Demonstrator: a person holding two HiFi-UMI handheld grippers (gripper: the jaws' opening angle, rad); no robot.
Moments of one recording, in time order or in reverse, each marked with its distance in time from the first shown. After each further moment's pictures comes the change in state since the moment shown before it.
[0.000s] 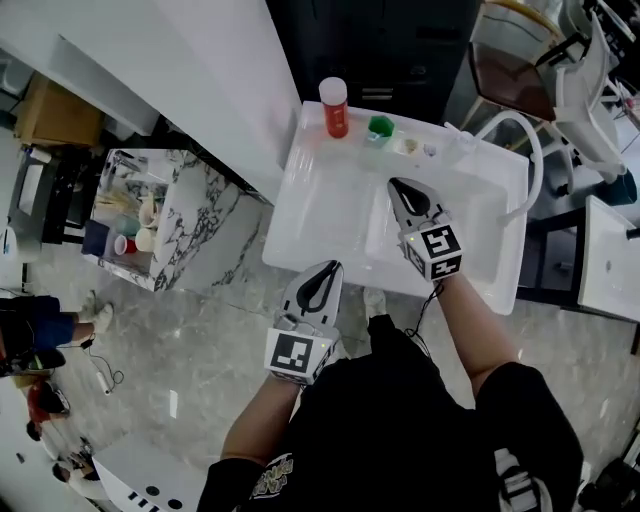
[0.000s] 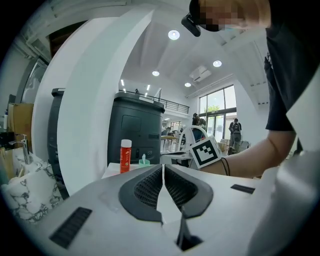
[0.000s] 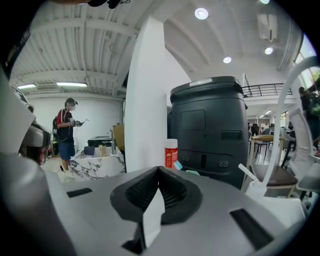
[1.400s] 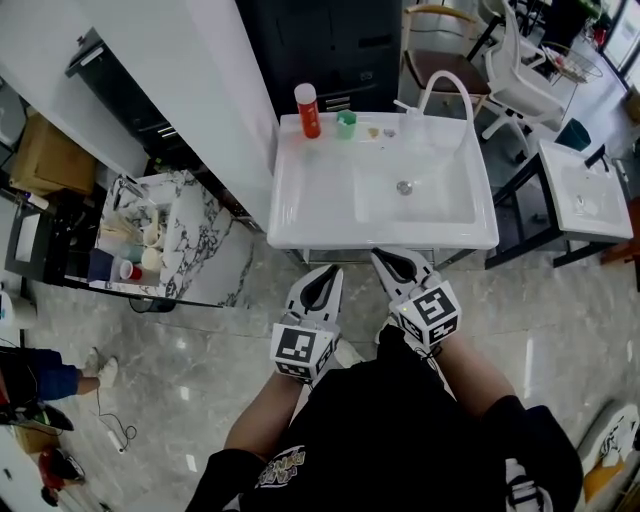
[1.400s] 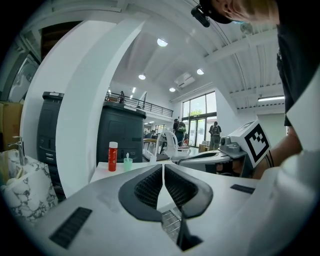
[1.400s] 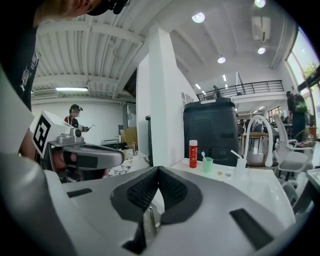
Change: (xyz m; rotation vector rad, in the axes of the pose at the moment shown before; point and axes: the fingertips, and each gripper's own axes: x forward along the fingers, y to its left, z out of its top) left arm -0.128 -0.056 -0.017 0.055 -0.048 -0.186; right arm -0.194 0.207 0.008 0.064 0.002 -0.030
